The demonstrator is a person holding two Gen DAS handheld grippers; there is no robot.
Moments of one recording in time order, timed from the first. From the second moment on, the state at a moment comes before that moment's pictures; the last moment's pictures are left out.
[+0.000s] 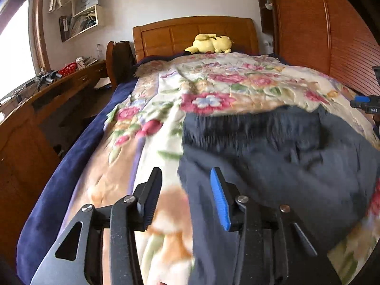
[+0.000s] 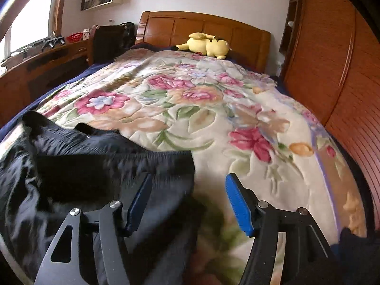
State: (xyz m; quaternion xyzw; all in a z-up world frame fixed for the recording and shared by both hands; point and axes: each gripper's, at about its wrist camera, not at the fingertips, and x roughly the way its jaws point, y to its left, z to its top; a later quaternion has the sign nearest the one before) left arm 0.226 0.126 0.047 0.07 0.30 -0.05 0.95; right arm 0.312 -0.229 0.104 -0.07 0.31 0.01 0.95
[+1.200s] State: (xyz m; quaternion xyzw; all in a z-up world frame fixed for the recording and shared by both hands) left arm 0.132 0.150 -0.033 0.02 0.35 -0.05 0.94; right arm 0.180 -0.246 0.014 -0.04 0.35 0.05 0.94
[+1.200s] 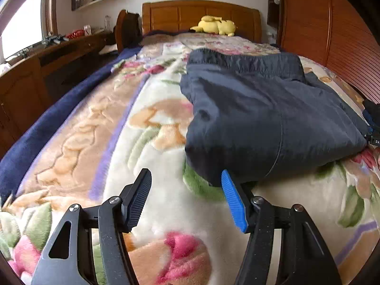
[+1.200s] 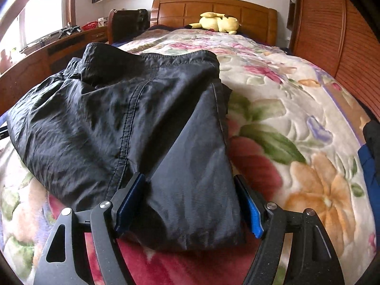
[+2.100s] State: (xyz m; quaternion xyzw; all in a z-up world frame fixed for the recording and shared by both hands) left arm 0.153 0.144 -0.012 -0.04 0.34 -0.08 0.94; right arm 0.165 -0.259 0.018 0.00 0.37 0.09 0.93
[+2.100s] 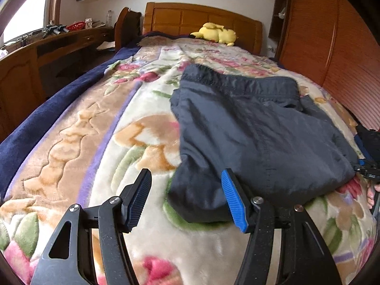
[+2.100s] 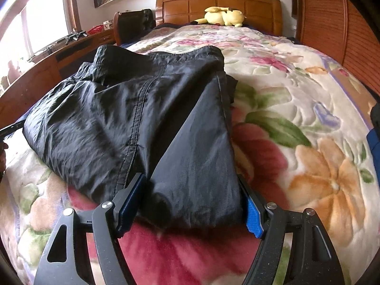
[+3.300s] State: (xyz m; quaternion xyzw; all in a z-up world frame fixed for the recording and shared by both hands) left arm 0.090 0.121 0.006 -0.02 0.32 -0.12 0.94; right arm 0.107 -0.240 0.039 -0.03 0.32 0.11 0.94
